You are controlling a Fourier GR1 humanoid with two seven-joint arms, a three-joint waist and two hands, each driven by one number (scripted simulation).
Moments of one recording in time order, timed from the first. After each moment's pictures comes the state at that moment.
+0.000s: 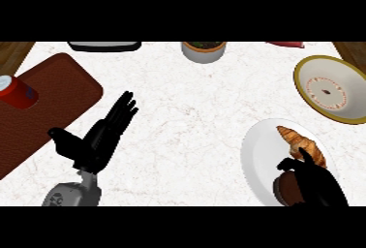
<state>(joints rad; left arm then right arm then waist) -0.12 0.08 -0.13 -1.59 0.20 -0.06 0.18 0.16 -0.37 0.28 -1.77 0.91 0.23 0.54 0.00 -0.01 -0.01</state>
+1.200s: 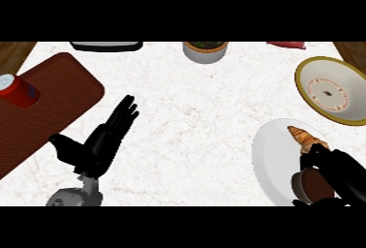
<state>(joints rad) -0.08 0.05 -0.13 -1.61 0.17 -0.08 0.18 0.11 -0.62 0.20 -1.57 0.96 0.06 -0.16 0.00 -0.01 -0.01</state>
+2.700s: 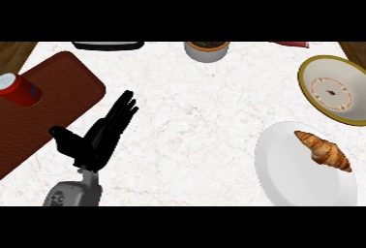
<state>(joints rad) -0.13 0.05 -0.09 -1.57 0.17 -0.10 0.18 -0.12 -0.76 -0.40 -1.81 0.46 0.35 -0.07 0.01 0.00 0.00</state>
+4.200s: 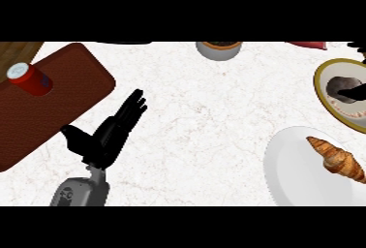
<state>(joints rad) -0.15 0.03 -0.12 -1.55 0.16 -0.13 0.17 -0.87 -0.68 -0.26 -0.36 0.83 -0.07 -0.38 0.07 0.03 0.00</state>
